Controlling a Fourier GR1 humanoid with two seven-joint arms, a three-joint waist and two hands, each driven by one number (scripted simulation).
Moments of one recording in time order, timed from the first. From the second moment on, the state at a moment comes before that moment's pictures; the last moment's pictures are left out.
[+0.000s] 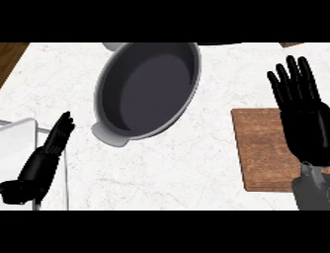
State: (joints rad) left arm 0.06 0.41 -0.24 -1.58 0.20 0.17 -0.16; right arm -0.21 -0.21 0.06 -1.73 -0.47 -0.09 -0.05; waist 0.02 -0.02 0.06
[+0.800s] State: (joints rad) left arm 0.25 0.00 0.30 -1.89 -0.30 -0.76 0.62; right arm -0.06 -0.59 -0.06 -1.66 -0.11 -0.08 -0.19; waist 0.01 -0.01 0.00
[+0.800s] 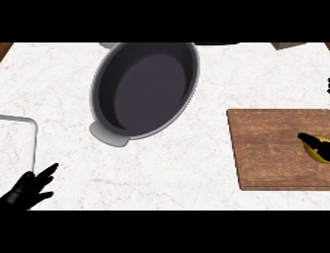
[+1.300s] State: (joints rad) left arm 0.27 0.03 0.54 -1.91 -0.32 -0.52 0.52; right arm 0.02 -0.83 -0.06 -1.68 0.09 0.00 -0.16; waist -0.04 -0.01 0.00
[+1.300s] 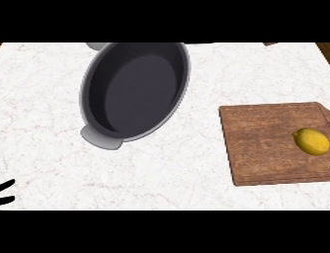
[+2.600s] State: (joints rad) left arm -0.14 0.07 0.41 -1.54 -0.43 -0.18 0.38; right arm 0.03 -0.94 -0.01 -1.77 0.28 0.47 0.26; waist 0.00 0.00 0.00
